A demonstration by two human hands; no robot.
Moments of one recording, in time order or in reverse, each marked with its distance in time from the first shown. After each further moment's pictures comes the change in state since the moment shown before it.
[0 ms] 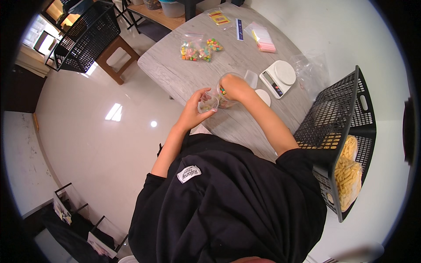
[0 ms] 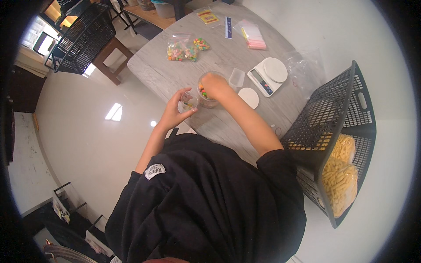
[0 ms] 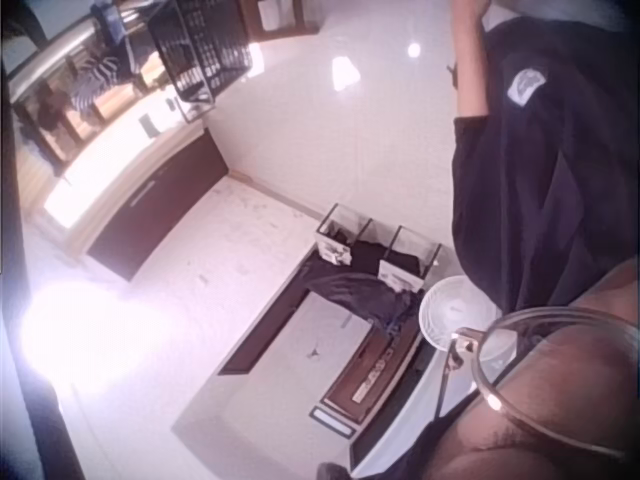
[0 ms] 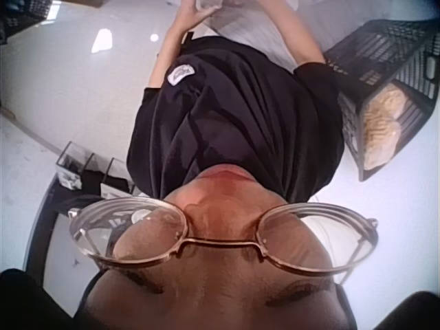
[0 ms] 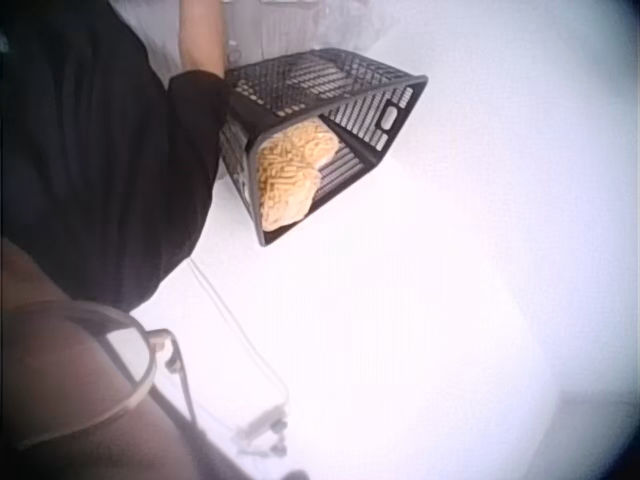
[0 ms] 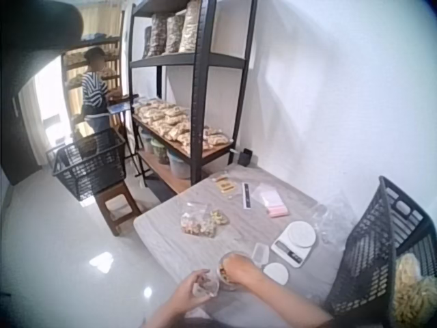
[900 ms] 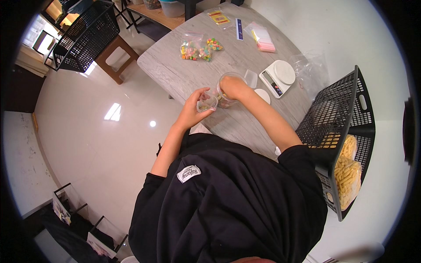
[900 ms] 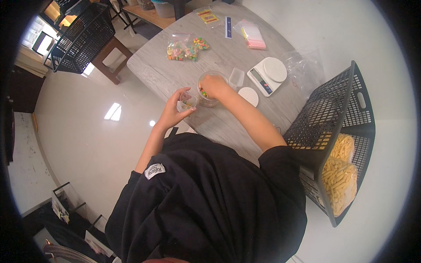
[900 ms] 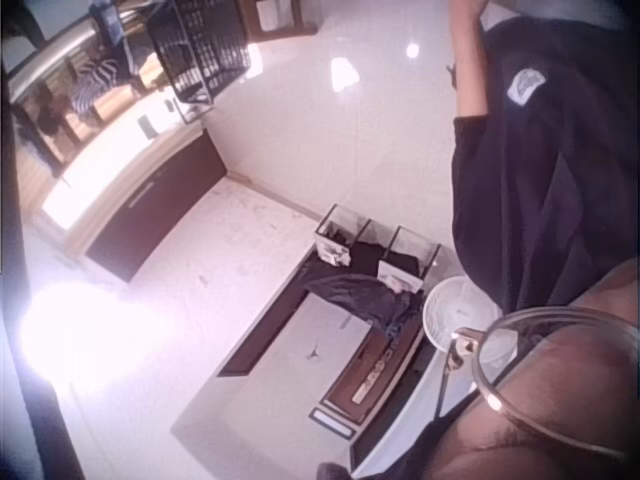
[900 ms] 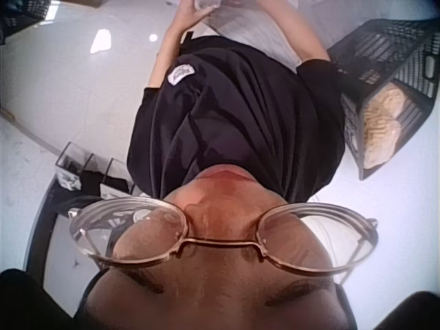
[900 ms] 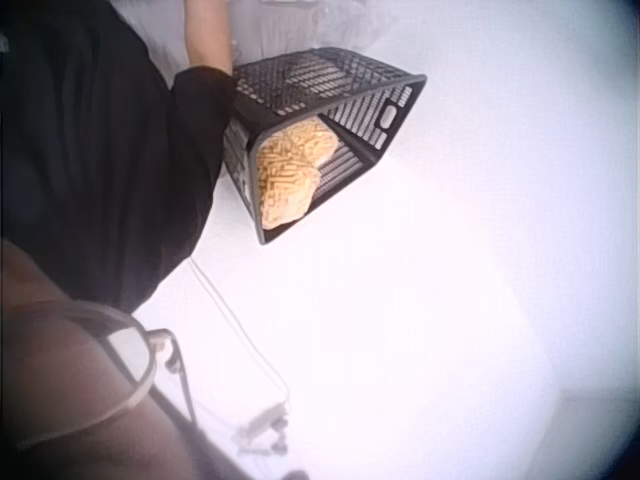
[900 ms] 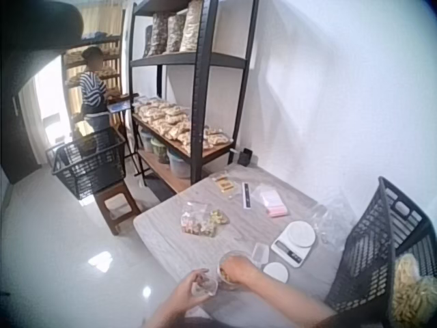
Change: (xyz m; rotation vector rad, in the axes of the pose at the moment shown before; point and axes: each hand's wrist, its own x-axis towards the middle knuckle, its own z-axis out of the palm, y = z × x) left_hand -0.001 -0.003 -0.003 -0.015 0.006 0.005; right_hand 0.007 0.000 0.003 -0.164 -0.162 -0.082
